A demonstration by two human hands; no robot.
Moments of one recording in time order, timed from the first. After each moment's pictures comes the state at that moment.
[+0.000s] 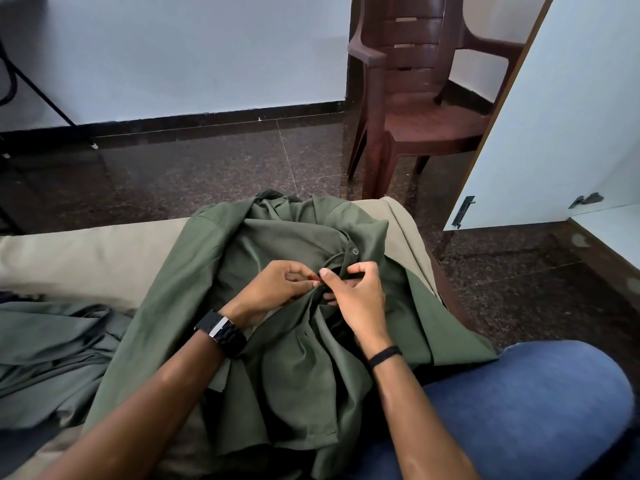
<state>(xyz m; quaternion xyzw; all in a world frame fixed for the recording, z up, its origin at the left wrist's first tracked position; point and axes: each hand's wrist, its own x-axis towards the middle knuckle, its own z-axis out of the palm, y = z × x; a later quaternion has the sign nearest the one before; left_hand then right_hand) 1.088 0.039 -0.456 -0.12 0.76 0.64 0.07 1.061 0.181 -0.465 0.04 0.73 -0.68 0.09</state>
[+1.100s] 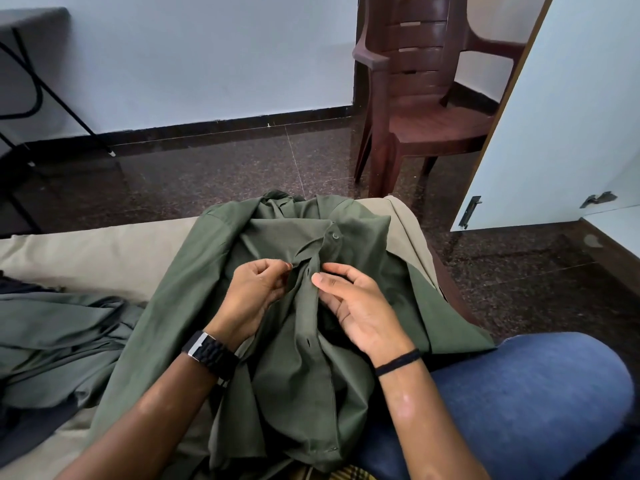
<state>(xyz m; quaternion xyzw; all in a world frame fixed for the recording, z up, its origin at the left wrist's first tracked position) 1.122 0.051 -0.441 -0.25 0.58 0.77 -0.10 1.088 0.197 -0.431 0.04 0.41 -0.86 0.31</state>
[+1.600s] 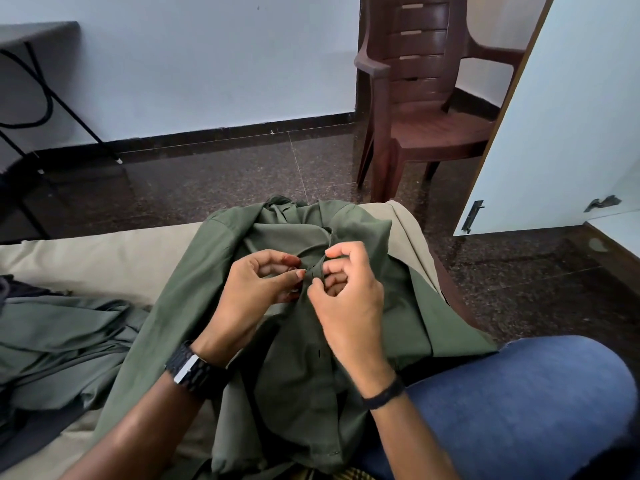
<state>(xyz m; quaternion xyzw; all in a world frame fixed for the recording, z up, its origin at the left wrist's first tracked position) 1.147 0.064 -0.402 -0.18 0.65 0.72 -0.14 1.124 0.191 -0.404 -0.16 0.76 -0.62 -0.08</state>
